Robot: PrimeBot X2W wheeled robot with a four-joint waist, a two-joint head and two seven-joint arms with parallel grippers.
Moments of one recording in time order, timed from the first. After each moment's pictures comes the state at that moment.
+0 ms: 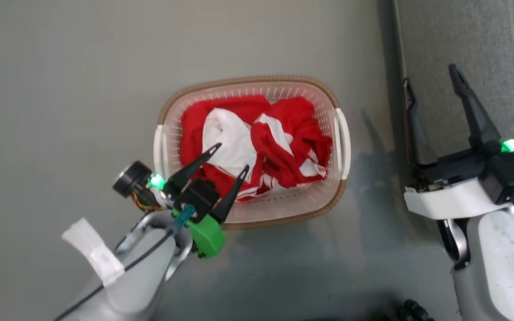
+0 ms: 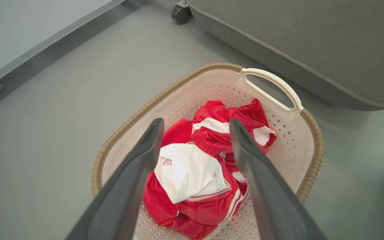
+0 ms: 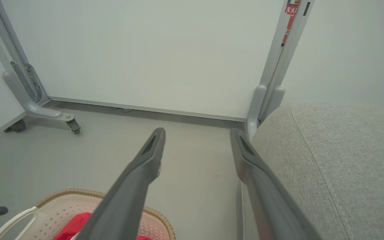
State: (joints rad) left arm -0.54 0.20 -0.65 0.51 -0.07 -0.13 -0.26; right arm -0.32 -0.05 0.02 -0.11 -0.02 0.13 -0.26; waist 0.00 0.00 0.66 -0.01
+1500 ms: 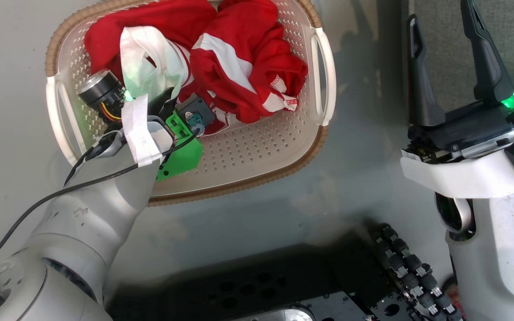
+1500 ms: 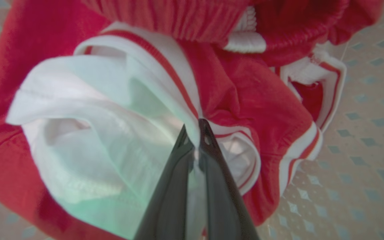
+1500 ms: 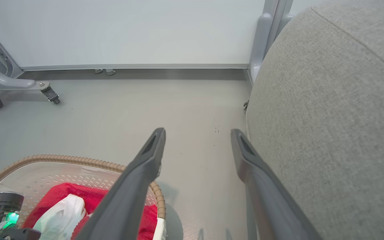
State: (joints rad) left arm -1.12 0.08 -1.03 1.28 -0.04 0.00 -0.10; right arm -0.46 -0.05 0.08 -0.21 0.10 0.13 -0.26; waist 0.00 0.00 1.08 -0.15
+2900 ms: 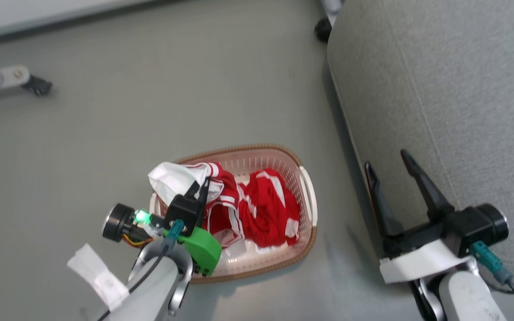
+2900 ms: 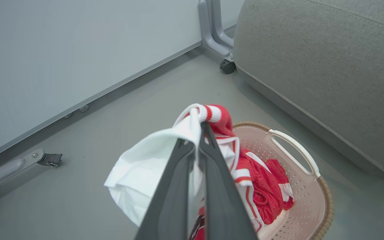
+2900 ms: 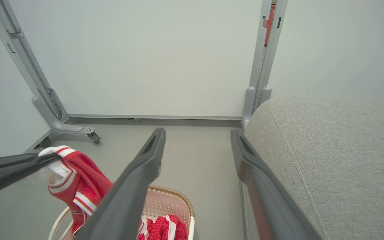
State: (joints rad) left arm -0.50 0.19 -0.73 0.62 -0.31 0.16 -0.26; right arm -0.12 -0.05 0.12 -0.02 0.08 0.13 -0.26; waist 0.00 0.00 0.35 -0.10
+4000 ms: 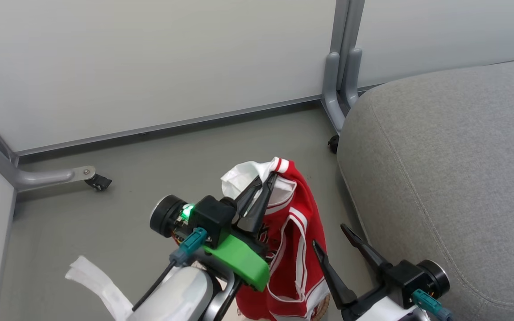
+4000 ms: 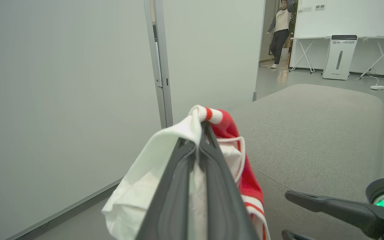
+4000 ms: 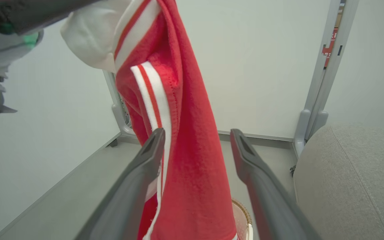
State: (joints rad) left arm -0.38 0.19 -0.76 0.10 -0.44 0.08 -0.14; right arm 0.00 -0.05 0.33 0.10 0.13 0.13 -0.26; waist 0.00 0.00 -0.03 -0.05
